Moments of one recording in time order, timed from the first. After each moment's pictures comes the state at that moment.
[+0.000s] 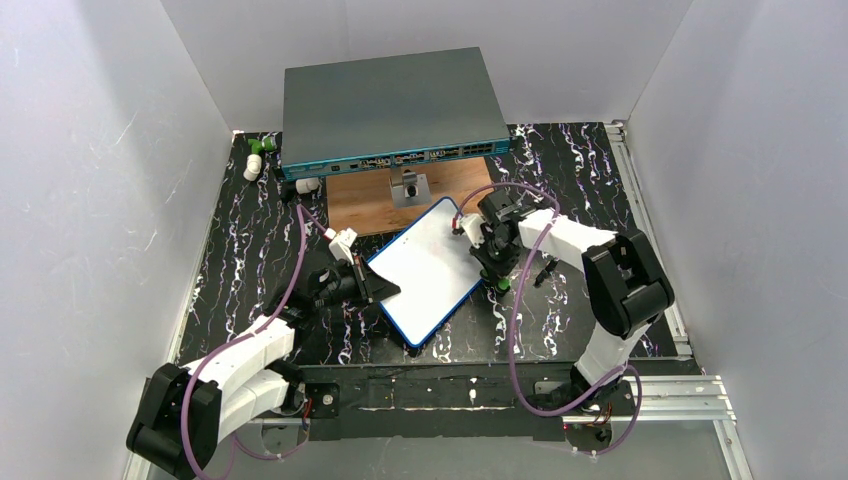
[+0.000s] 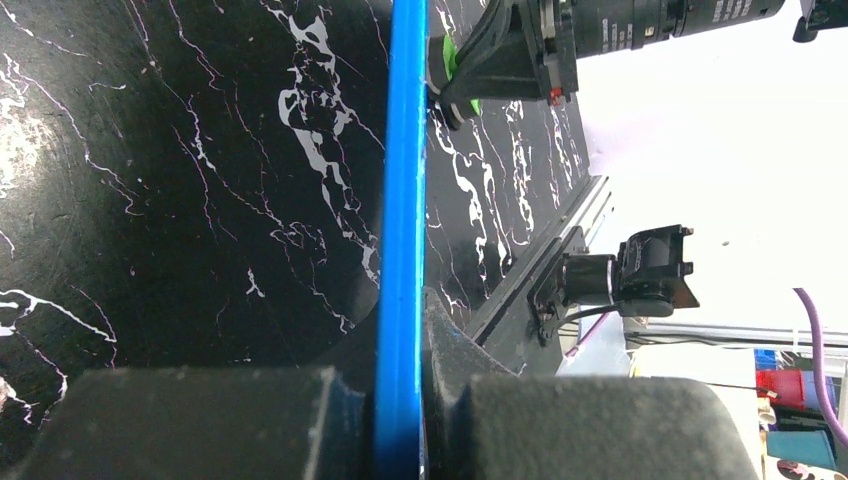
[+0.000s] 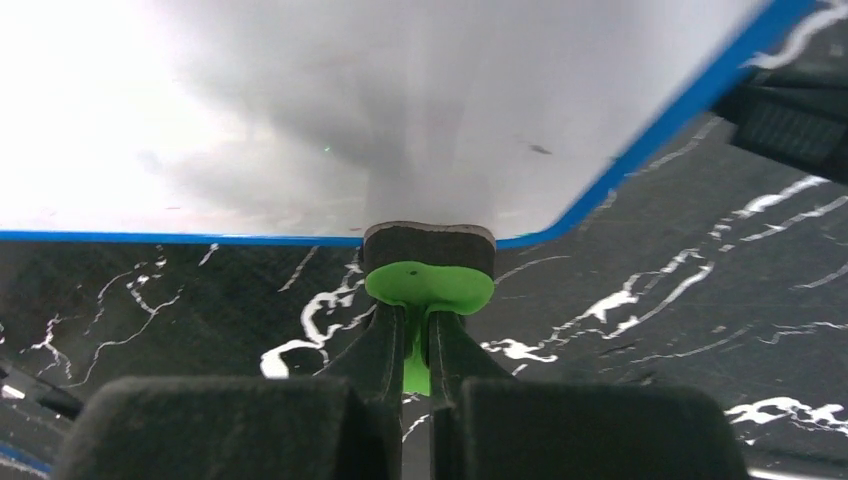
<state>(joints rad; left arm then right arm) -0.44 0.98 0.30 0.24 0.54 -0.76 0.54 1.74 1.10 -0.68 -0.18 -0.37</state>
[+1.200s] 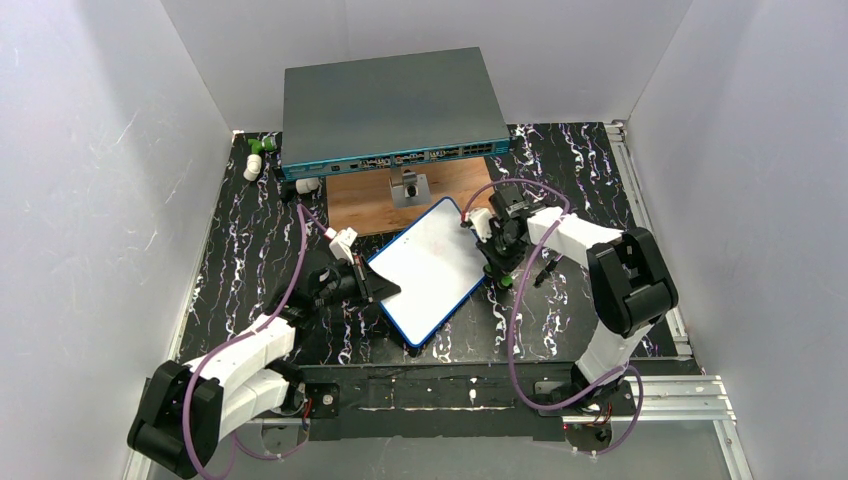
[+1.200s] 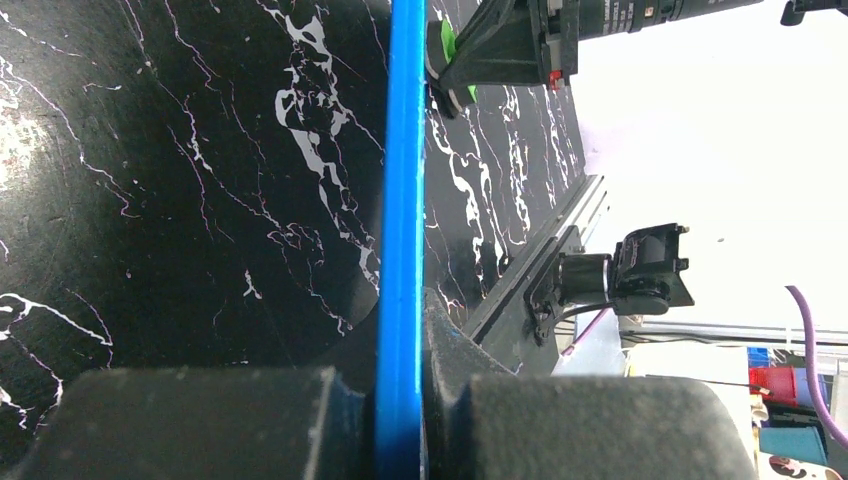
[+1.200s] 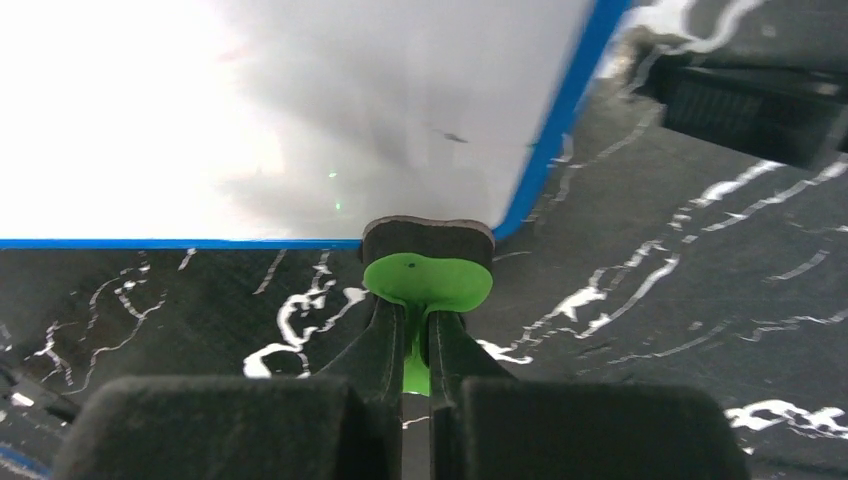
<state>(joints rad) -0.44 0.99 0.30 0.26 0.56 -0.76 0.47 1.74 1.09 -0.65 -0.23 -0.37</state>
